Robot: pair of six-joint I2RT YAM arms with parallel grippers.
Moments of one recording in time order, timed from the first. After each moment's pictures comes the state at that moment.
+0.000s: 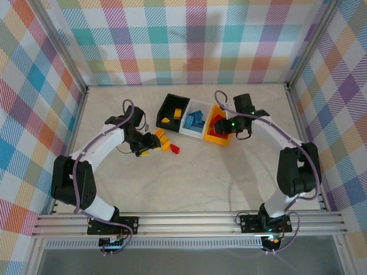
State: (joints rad) left arm -0.30 1.54 1.16 -0.92 0.35 -0.58; right arm 0.29 1.67 1.24 -0.57 -0.34 0.06
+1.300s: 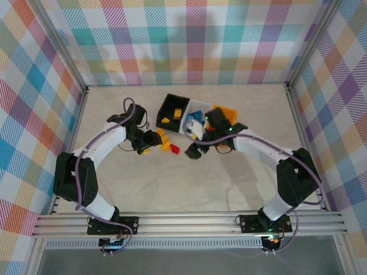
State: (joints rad) left arm -0.30 1.58 1.19 -0.89 0.33 -0.62; right arm 0.67 1.61 1.08 -0.41 -0.49 -0.37
